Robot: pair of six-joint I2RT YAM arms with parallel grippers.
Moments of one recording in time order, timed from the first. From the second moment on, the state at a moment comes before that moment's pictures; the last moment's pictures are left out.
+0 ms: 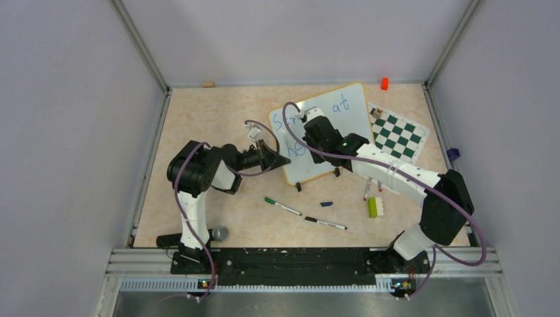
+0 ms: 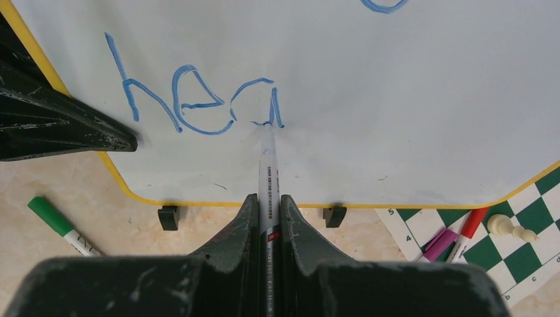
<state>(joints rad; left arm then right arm) -0.32 2.07 0.65 1.56 0.98 -0.82 0.77 1.54 1.24 -0.53 0.34 0.18</state>
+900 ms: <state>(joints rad) -0.32 2.07 0.65 1.56 0.98 -0.82 0.77 1.54 1.24 -0.50 0.26 0.18</state>
